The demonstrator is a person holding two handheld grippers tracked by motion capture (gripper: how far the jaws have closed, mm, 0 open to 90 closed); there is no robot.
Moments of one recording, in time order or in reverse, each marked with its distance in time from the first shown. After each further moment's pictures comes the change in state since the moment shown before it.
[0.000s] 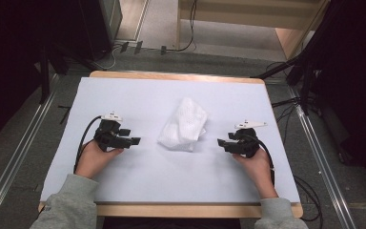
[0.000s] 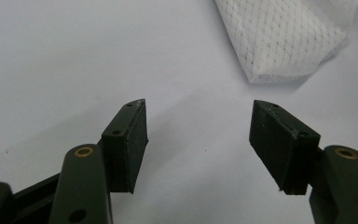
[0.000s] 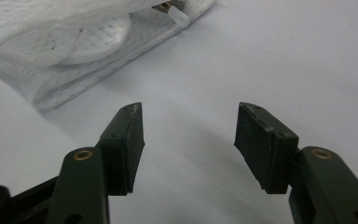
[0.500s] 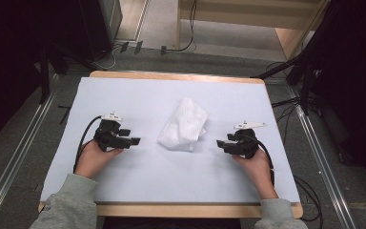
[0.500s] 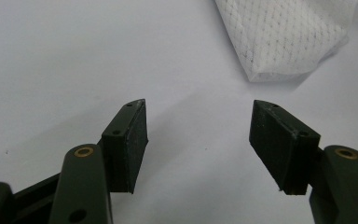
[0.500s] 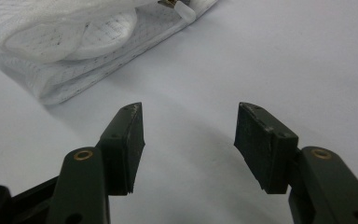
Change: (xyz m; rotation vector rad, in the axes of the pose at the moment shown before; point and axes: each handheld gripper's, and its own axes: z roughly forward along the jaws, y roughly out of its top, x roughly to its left) left arm 0.000 0.000 0.000 0.006 -0.004 0.001; right arm 0.002 -0.001 0.000 0.012 0.012 -0.001
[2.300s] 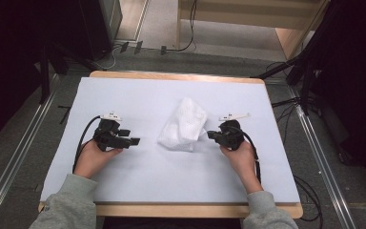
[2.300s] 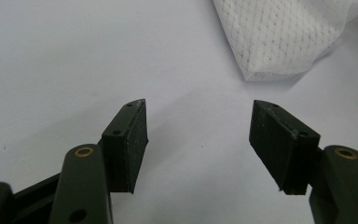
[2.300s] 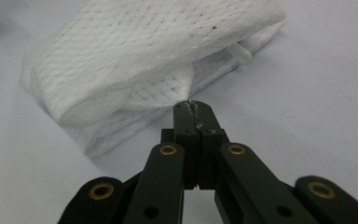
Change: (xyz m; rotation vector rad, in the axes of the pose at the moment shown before) left arm 0.000 0.001 -0.003 0.007 -0.010 -0.011; right arm 0.025 0.034 0.025 0.027 0.070 0.002
